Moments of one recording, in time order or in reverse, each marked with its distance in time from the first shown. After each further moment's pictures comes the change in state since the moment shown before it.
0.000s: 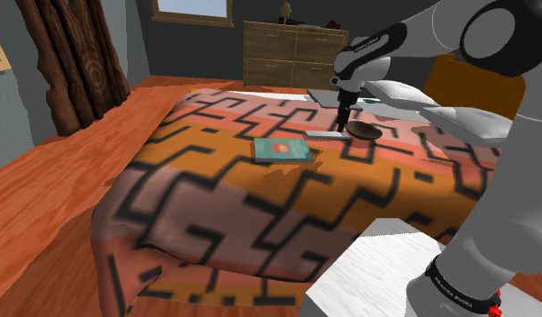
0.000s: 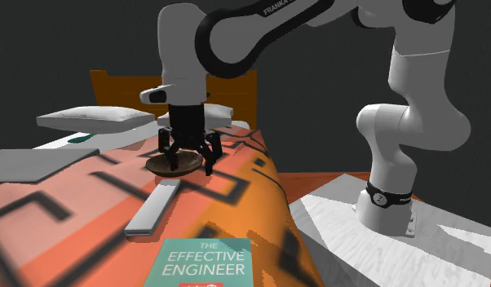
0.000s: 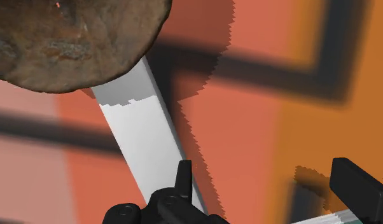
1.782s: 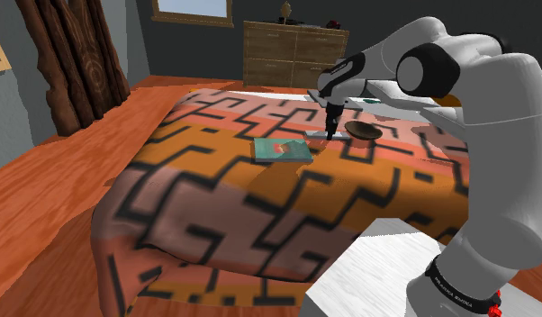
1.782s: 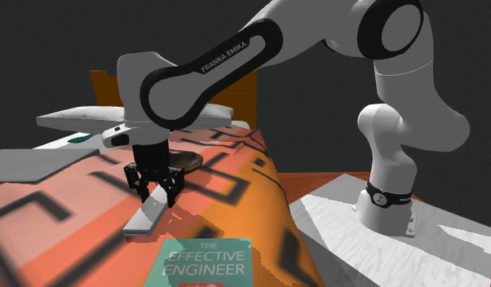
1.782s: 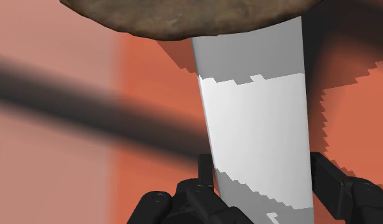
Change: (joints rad) arm -0.113 0.362 0.055 0.298 0.122 0.042 -0.203
